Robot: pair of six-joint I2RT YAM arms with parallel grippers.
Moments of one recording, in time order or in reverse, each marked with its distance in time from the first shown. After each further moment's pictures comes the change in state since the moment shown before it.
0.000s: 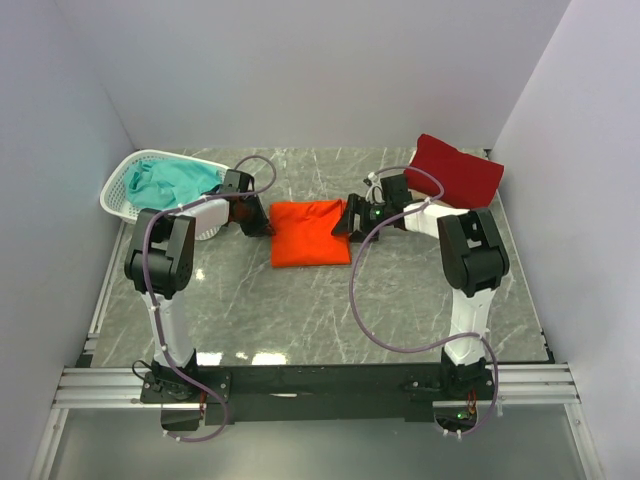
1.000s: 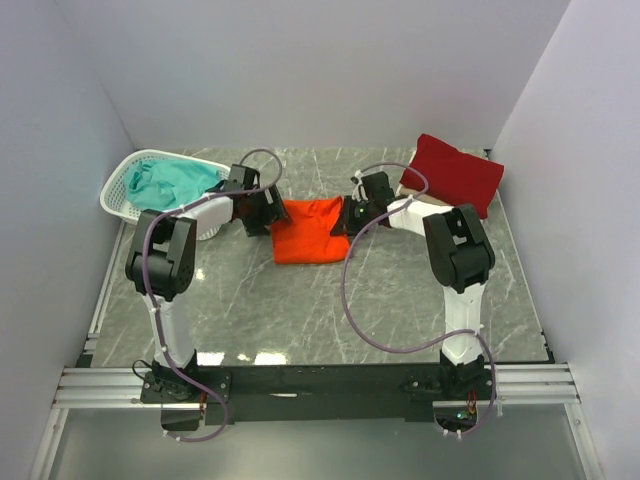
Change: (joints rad) left arm -0.028 -0.011 0.033 0.018 0.020 -0.006; right arm 0.087 0.078 0.107 -0.017 0.180 0.039
